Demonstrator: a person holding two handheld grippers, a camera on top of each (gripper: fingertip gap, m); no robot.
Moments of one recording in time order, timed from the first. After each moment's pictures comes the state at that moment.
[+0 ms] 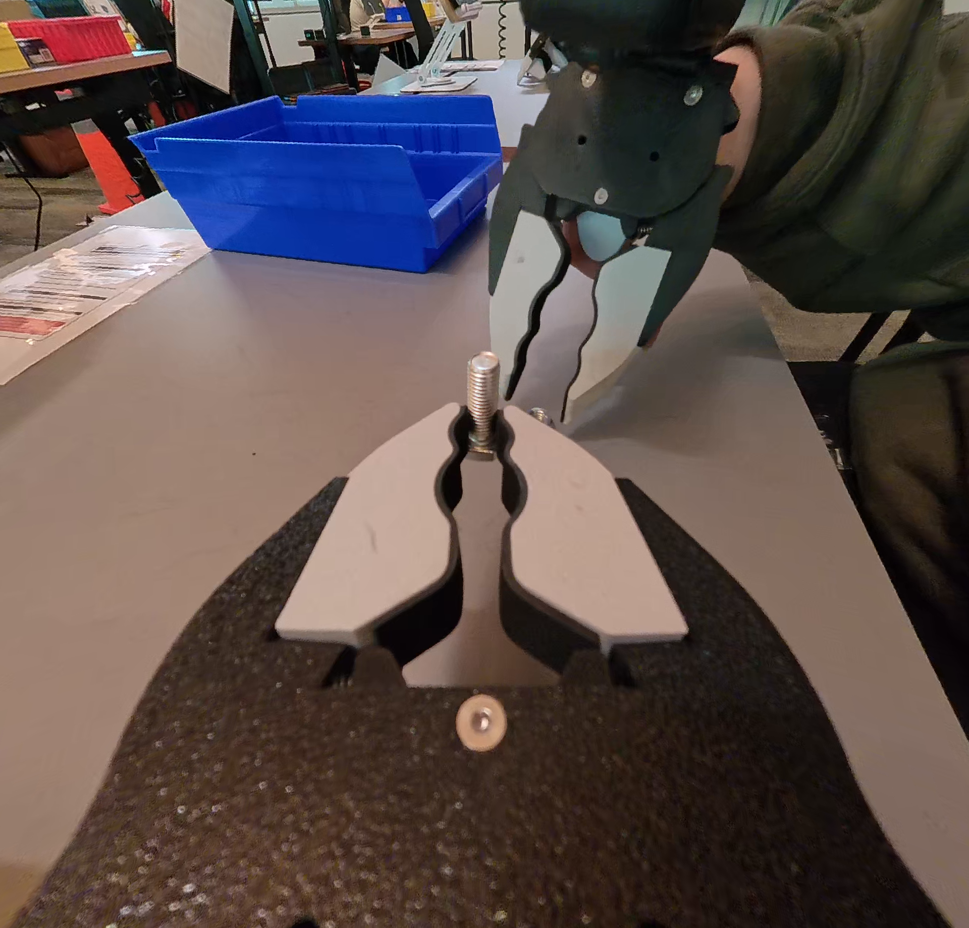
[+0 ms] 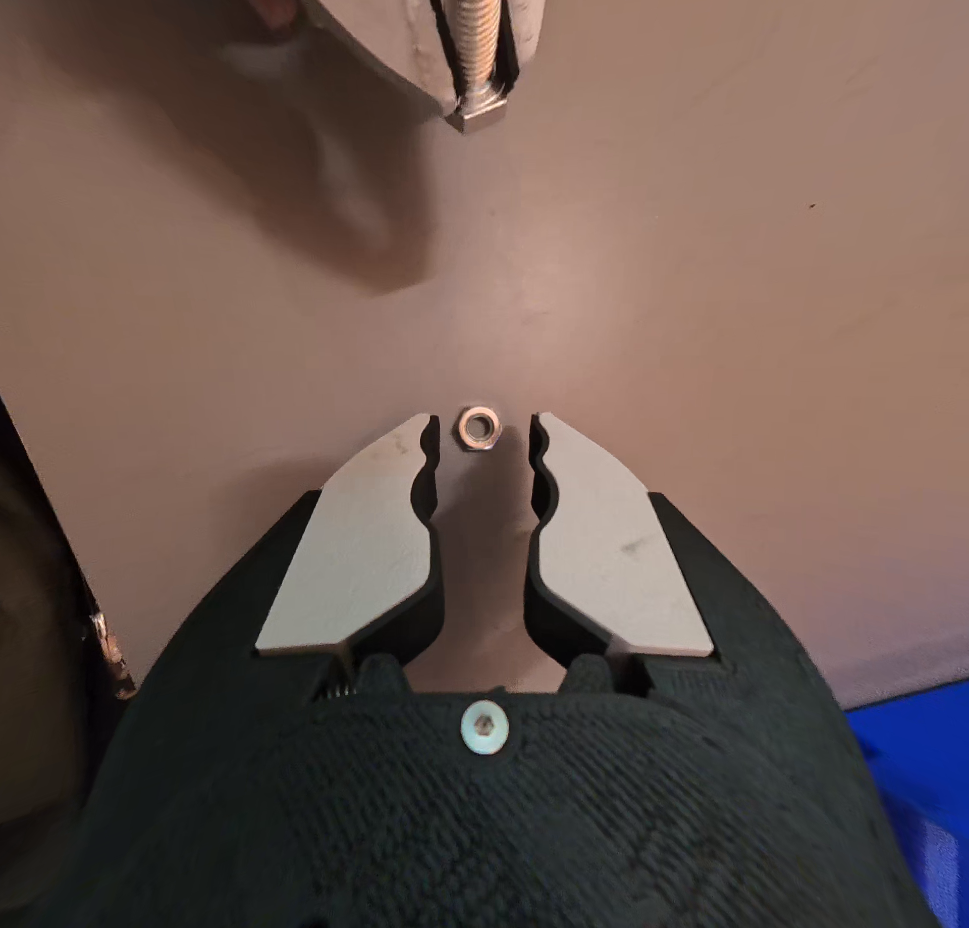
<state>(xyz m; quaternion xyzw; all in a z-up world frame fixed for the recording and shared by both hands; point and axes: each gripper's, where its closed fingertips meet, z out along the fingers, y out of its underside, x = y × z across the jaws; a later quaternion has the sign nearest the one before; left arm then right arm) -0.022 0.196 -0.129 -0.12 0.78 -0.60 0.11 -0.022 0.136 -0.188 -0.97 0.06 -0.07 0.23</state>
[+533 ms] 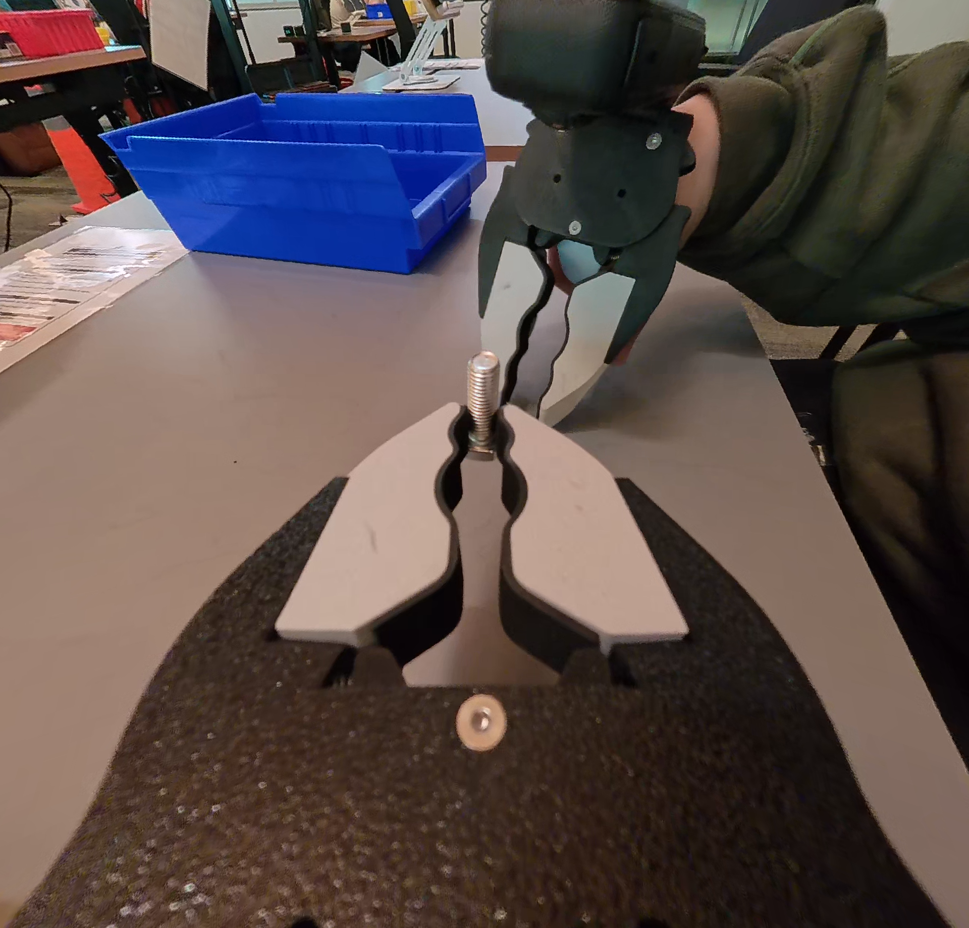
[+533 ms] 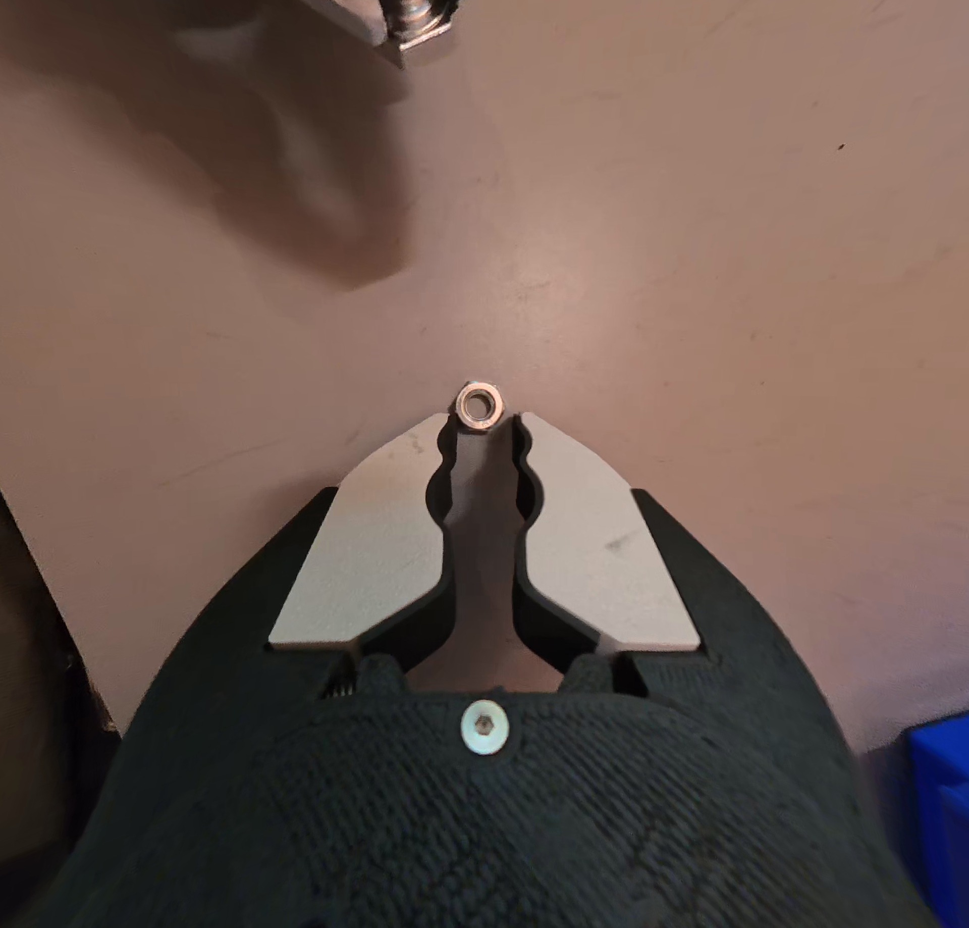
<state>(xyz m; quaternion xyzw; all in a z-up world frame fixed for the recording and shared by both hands) -0.026 0.191 -0.130 -0.11 0.78 -0.60 0.10 -0.021 0.129 -0.204 -0.96 0.09 -0.06 0.24</state>
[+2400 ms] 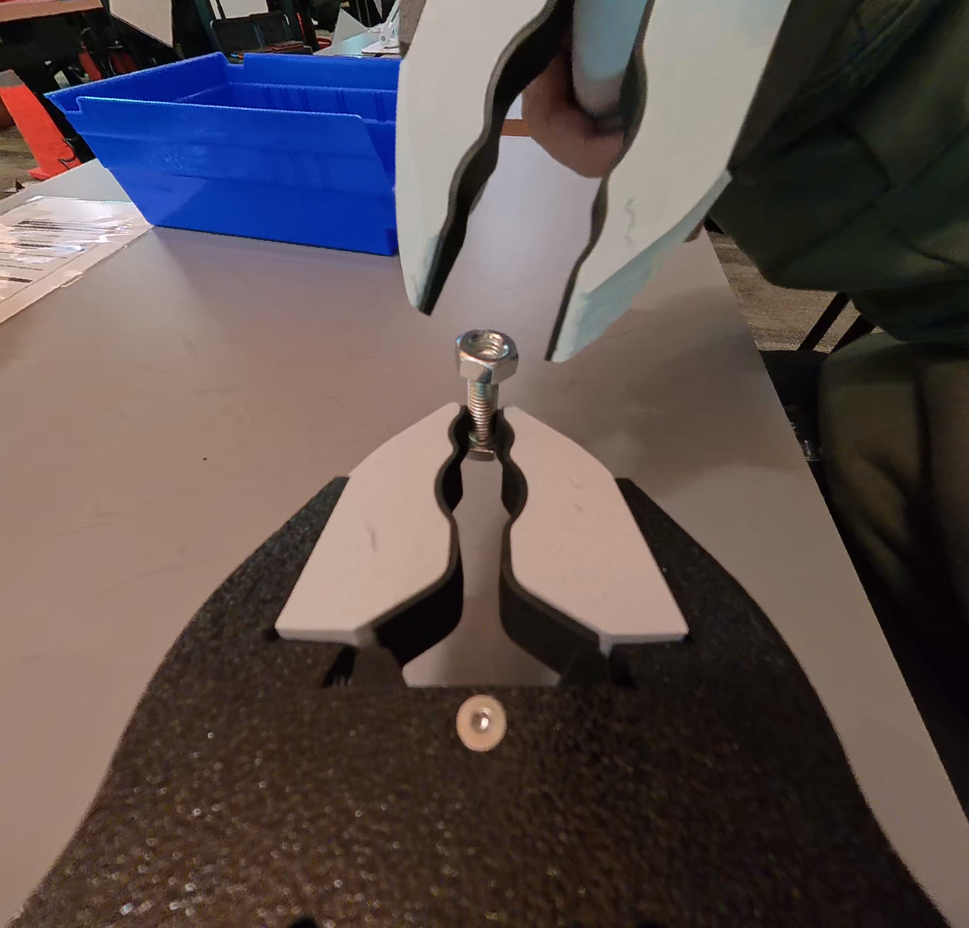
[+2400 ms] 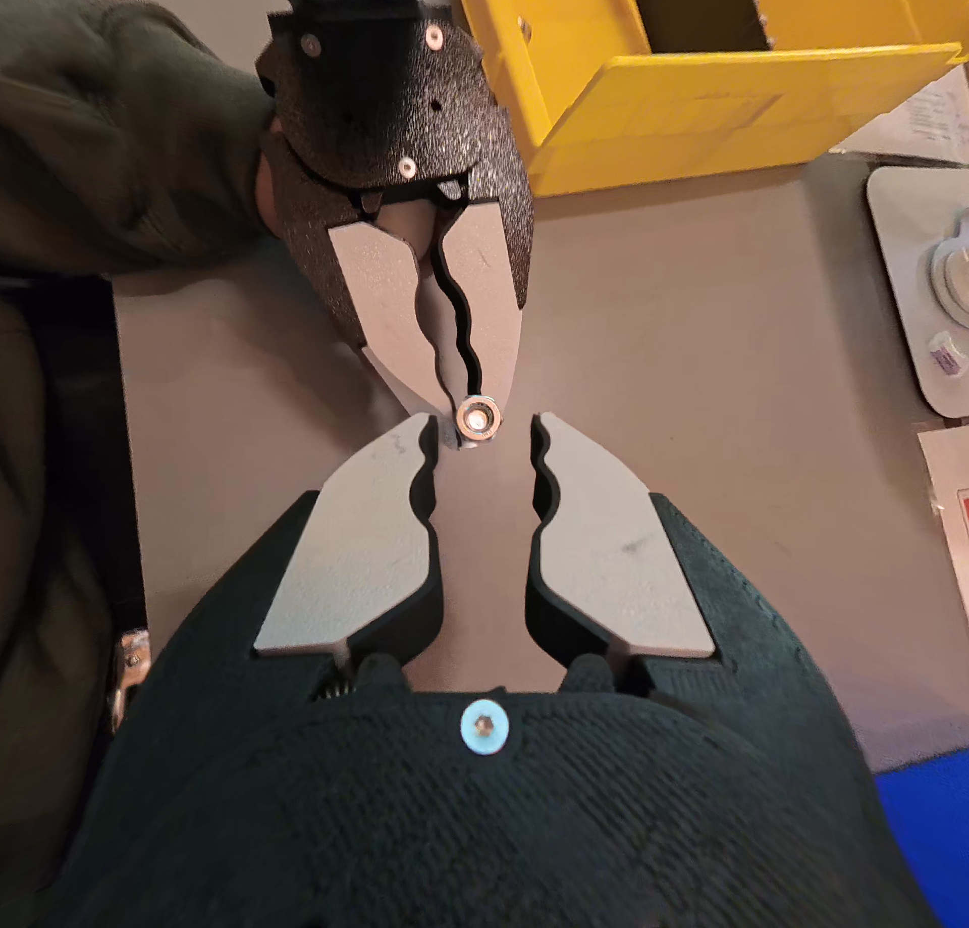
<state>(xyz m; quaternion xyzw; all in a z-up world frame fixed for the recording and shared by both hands) -0.029 0.183 -0.135 -0.11 0.80 -0.59 0.08 -0.028 0.195 -0.101 -0.93 -0.01 -0.11 0.35</state>
